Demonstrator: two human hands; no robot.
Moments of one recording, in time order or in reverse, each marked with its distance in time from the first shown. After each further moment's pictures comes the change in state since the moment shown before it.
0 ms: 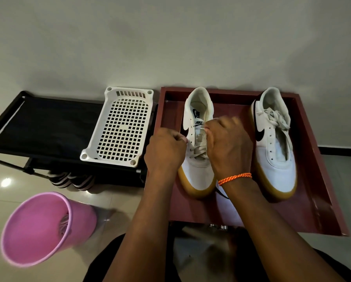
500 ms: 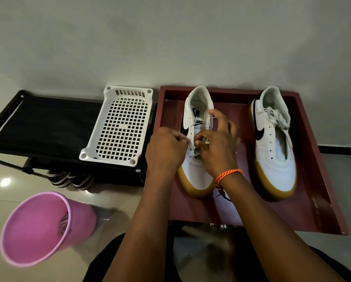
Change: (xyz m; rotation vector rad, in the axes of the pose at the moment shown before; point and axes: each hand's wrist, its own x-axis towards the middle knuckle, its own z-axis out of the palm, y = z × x) left_hand 0.000 0.001 0.001 -0.010 -0.042 0.004; right_hand -0.005 -0.008 0.017 0.261 -0.248 0.254
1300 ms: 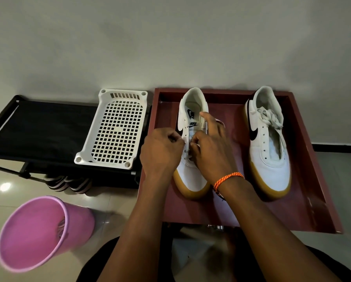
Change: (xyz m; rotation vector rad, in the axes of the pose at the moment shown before) left_hand -0.009 0.006 0.004 0.038 0.125 0.116; right_hand -0.002 0.009 -0.008 -0.153 -0.082 -0.188
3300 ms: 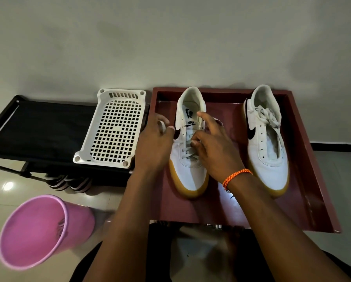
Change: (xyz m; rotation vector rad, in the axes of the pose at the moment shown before) left_hand 0.010 -0.002 -0.014 -0.236 -0.081 -0.020; right_hand 0.000 0.026 -0.005 0.109 -0.010 -0.122
